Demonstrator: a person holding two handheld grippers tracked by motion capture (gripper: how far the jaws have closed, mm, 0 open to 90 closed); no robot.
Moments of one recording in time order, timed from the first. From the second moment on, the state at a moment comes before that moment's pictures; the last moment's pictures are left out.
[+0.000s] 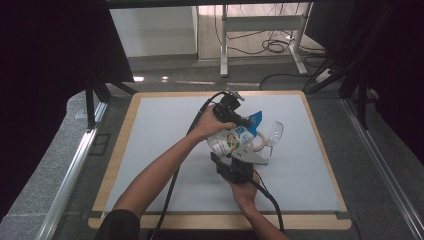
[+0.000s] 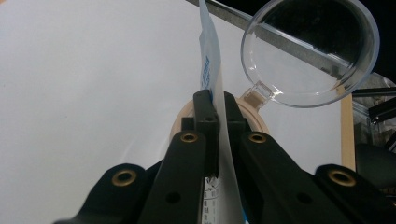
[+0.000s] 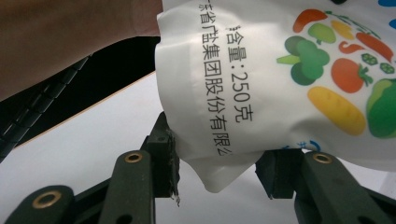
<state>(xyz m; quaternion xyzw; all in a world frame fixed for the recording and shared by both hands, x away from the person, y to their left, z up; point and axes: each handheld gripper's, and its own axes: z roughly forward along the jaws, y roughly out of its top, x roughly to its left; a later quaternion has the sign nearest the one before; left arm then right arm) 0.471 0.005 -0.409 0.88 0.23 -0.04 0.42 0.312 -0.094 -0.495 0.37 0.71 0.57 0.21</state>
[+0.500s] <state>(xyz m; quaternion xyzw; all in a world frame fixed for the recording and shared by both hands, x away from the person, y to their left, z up) 0.471 0.005 -0.408 0.88 0.23 -0.04 0.42 0.311 -0.094 -0.495 0.37 0.70 0.57 0.21</state>
